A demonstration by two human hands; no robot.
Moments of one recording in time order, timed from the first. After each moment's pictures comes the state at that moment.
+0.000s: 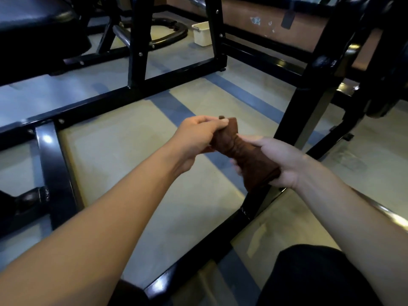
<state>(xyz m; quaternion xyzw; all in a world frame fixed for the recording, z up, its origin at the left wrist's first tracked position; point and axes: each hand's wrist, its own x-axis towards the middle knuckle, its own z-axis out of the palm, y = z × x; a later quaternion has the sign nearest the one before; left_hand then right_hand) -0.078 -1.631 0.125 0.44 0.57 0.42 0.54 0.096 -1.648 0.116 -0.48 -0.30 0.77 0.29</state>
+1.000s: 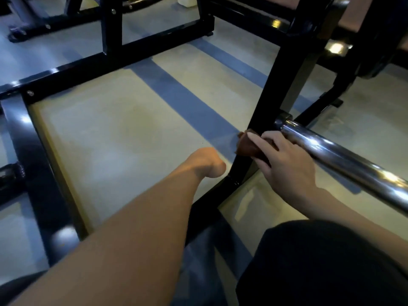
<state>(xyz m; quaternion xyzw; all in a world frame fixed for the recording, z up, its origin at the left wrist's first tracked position) -0.024 -1.666 0.012 0.66 0.67 -0.05 0.35 0.174 -1.715 0.001 -0.56 -0.80 -0.12 0.18</state>
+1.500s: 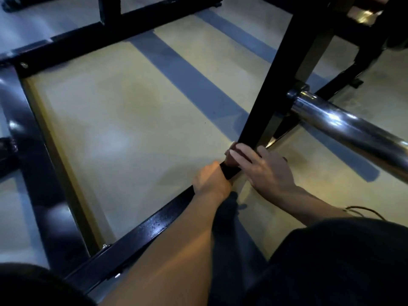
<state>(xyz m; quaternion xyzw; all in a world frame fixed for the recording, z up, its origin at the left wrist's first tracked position) 0.000 -1.729 -0.103 0.62 0.73 0.03 0.30 0.163 -1.711 -0.120 -0.47 -0.87 -0.13 0.11</state>
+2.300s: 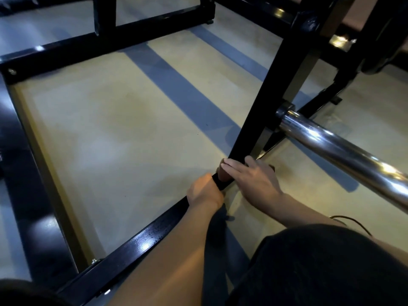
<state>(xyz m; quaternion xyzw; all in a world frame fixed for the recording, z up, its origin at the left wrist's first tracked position) 0.000 -1.722 -0.114 0.57 0.74 0.05 0.35 0.164 -1.706 -0.110 -0.46 -0.88 -0.10 0.03</state>
